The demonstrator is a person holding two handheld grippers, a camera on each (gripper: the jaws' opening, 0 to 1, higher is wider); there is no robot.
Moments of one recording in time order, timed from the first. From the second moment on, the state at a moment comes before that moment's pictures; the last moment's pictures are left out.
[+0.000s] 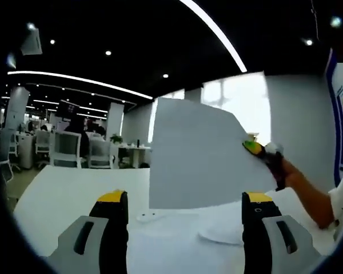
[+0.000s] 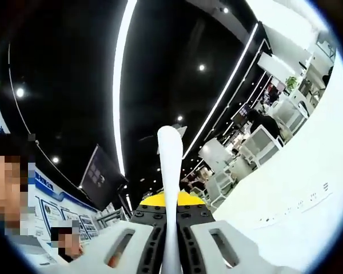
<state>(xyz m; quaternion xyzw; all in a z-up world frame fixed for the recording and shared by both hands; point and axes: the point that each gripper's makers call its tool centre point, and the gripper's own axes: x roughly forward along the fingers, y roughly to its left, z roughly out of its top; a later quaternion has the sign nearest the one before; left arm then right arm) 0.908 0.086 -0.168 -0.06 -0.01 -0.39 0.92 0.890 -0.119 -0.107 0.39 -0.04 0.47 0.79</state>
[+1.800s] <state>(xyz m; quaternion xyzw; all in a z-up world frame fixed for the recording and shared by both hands) 0.909 0.065 -0.166 -0.20 -0.01 -0.43 0.88 0.890 -0.087 -0.114 0.41 -0.03 0.49 0.77</state>
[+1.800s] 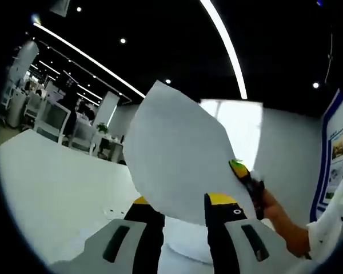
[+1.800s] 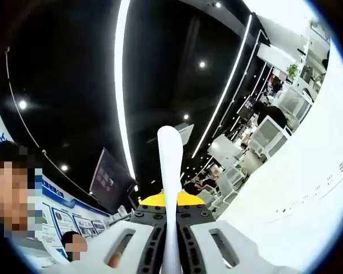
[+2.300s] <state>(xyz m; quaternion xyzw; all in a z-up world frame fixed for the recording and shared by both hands) 0.910 0.075 -0.156 -0.24 -0.03 -0.42 0.87 0.889 -0.075 -0.114 0.41 -0.03 0.50 0.76</state>
